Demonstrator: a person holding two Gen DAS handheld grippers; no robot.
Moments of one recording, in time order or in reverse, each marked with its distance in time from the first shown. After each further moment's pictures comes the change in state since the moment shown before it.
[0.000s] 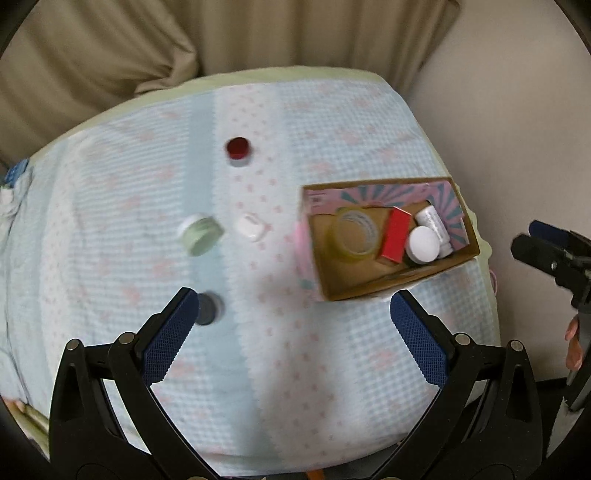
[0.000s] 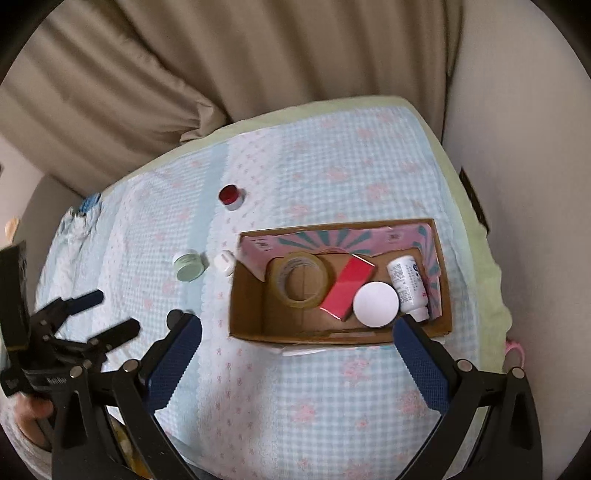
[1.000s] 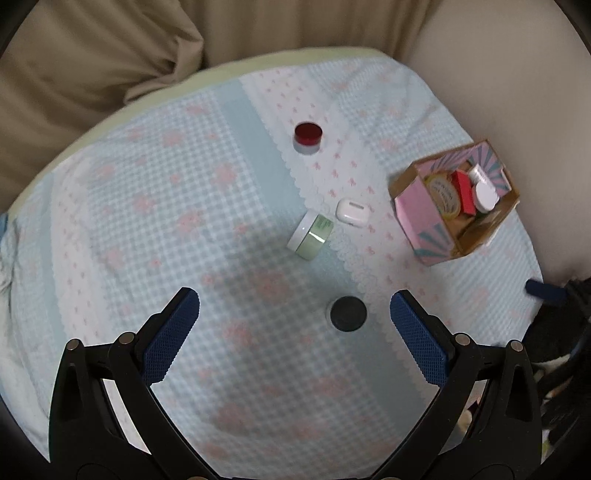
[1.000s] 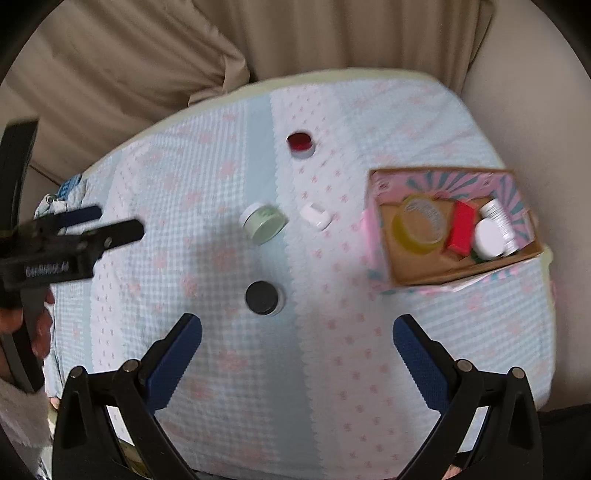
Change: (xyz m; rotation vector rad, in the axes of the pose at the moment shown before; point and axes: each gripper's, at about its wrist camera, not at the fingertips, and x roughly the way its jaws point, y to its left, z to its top) left arm 0.057 0.218 0.039 0.251 0.079 -0.096; right arm 0.103 0.246 -0.054 0.094 0.080 -0.130
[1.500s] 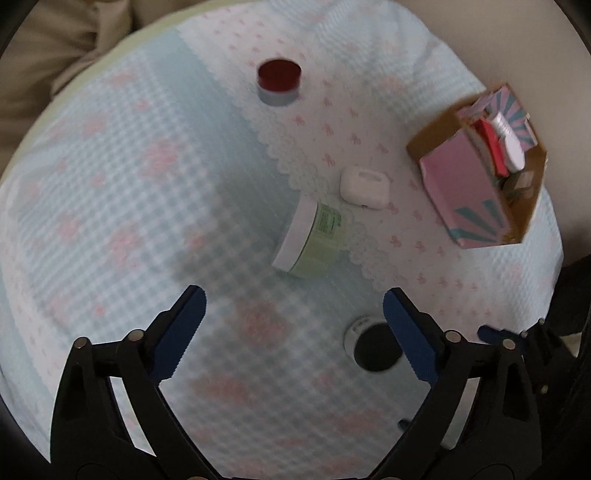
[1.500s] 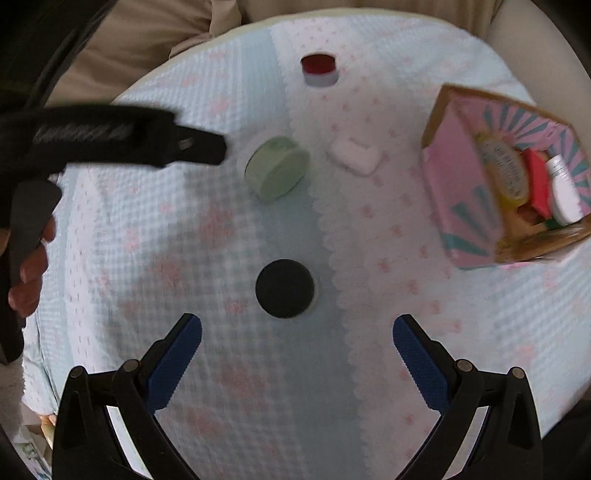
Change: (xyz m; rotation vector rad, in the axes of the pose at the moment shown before) left arm 0.151 -0.012 0.035 0.153 0.183 -0.071; right arm 0.147 0.035 -0.010 0.048 0.126 0.003
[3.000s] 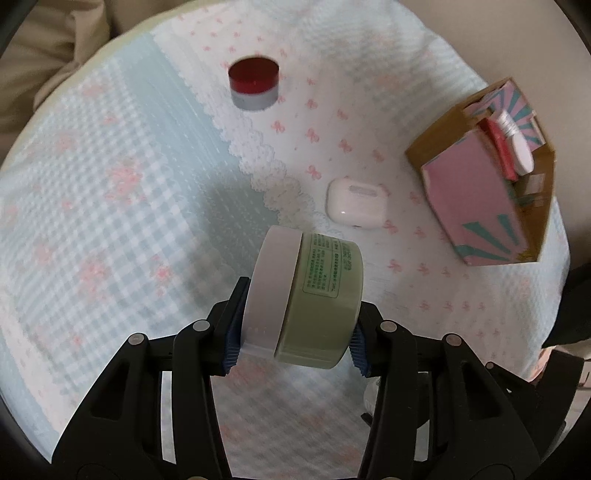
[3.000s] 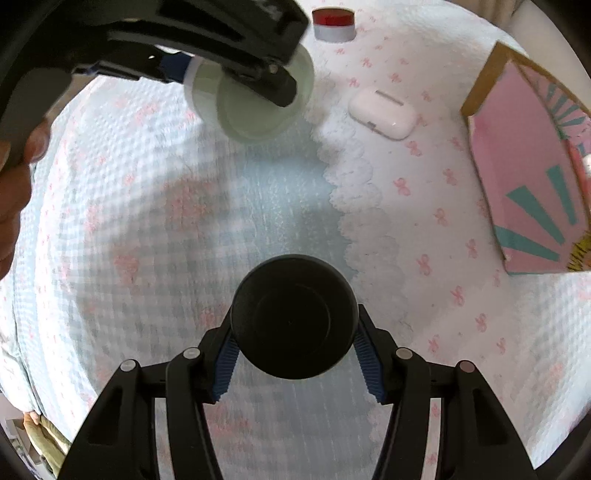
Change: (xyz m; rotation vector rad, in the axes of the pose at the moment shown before) left arm 0.021 -0.020 0.019 0.015 -0.039 -0.007; right arm 0.055 -0.005 0.001 -0.032 0.038 -0.033
